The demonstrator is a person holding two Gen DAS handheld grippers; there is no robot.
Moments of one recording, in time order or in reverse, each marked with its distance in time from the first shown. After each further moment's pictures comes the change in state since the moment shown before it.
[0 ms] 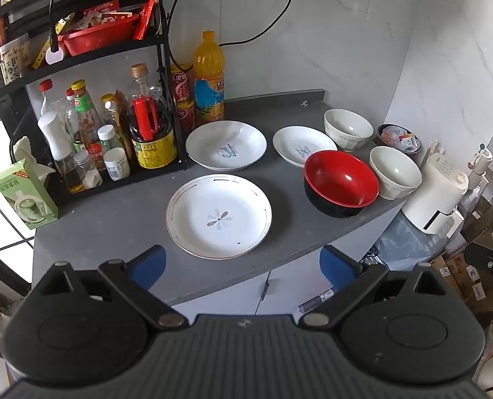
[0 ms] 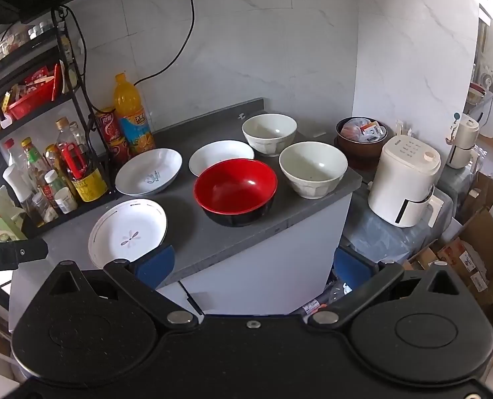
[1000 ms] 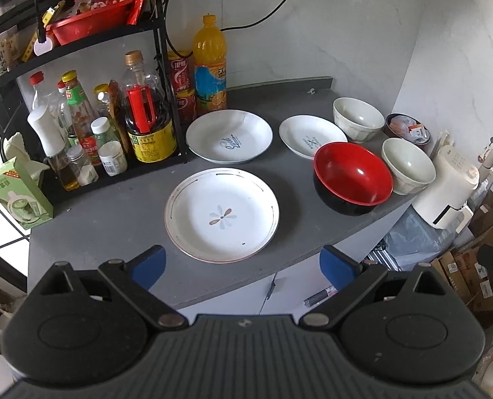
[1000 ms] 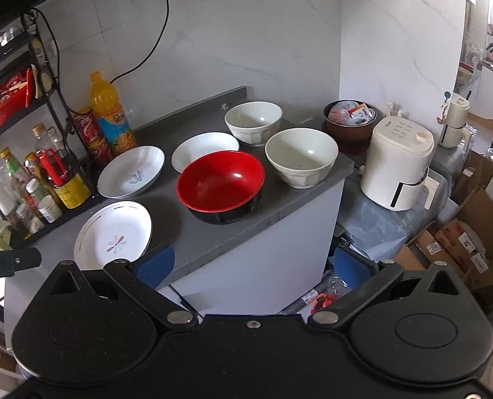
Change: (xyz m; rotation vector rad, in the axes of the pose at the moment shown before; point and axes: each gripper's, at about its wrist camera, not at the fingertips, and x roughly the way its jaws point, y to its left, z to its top) left arm 0.040 0.004 0.012 0.014 0.067 0.022; right arm 0.029 -0.007 0.004 0.075 0.039 -0.043
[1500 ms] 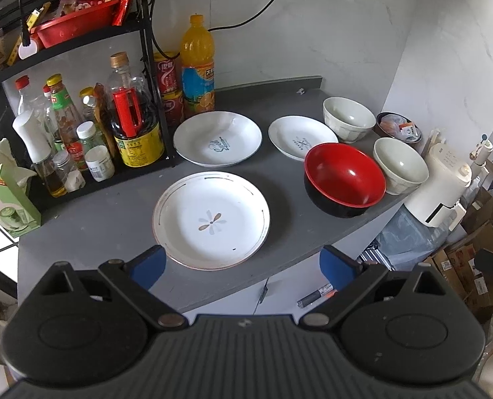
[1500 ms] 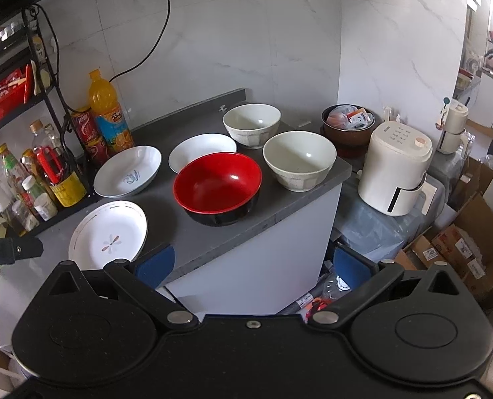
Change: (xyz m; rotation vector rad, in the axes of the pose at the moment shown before) left arm 0.010 -0.001 0.006 0.010 -0.020 -0.055; right arm 0.001 0.001 0.000 -0.029 -0.009 -0.010
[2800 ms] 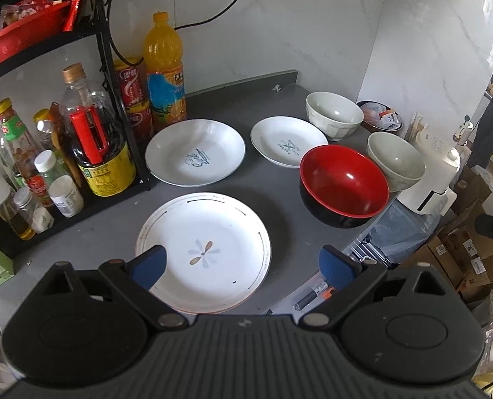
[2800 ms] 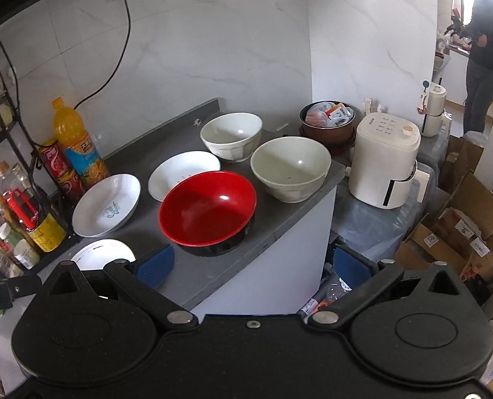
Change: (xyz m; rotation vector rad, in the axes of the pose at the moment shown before) left arm 0.064 0.020 0.038 0.116 0.018 -0.093; right arm 0.045 0.014 0.021 0.176 -0.020 -0.068
